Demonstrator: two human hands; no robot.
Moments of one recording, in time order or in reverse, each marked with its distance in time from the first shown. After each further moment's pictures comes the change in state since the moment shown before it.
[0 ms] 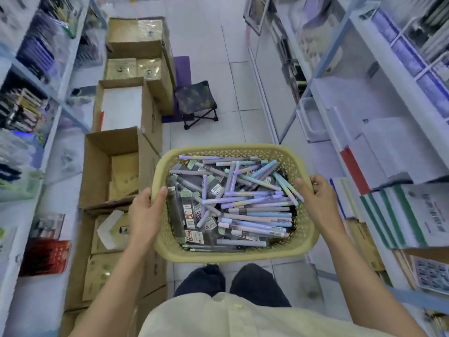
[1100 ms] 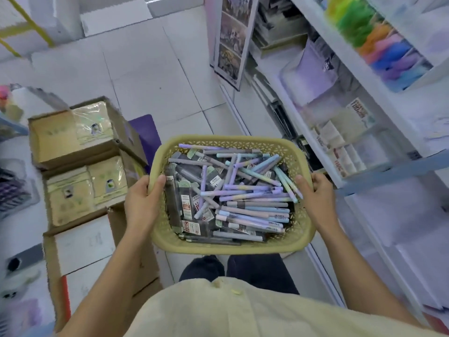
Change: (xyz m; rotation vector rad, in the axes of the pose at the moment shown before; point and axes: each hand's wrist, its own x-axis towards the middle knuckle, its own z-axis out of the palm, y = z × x) left_hand 0.715 0.308 0.192 0.073 -0.249 0.143; right_hand 0.640 -0.204 0.153 0.094 0.256 0.167
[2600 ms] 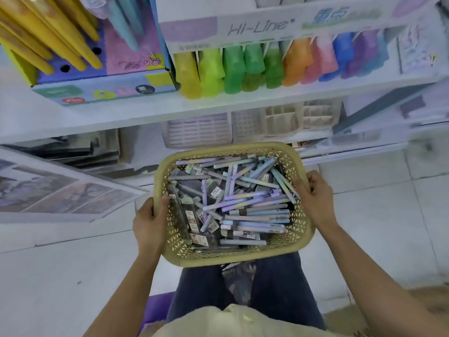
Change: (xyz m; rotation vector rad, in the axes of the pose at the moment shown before) left_hand 0.469 0.218 0.325 0.511 -0.941 0.548; right_hand 0.230 -0.017 0.140 0.240 0.997 0.760
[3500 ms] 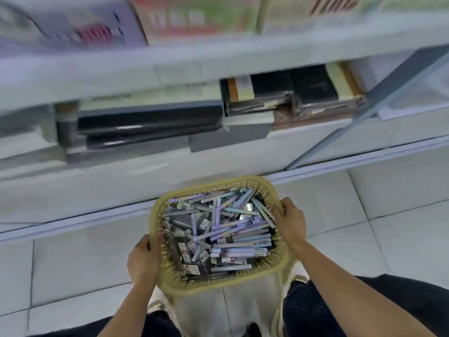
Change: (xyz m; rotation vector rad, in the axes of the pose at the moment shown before) left_hand 0.187 -0.325 0.398 0.267 -0.019 -0.049; right_hand 0.211 0.437 0.241 -0.233 -0.023 0.122
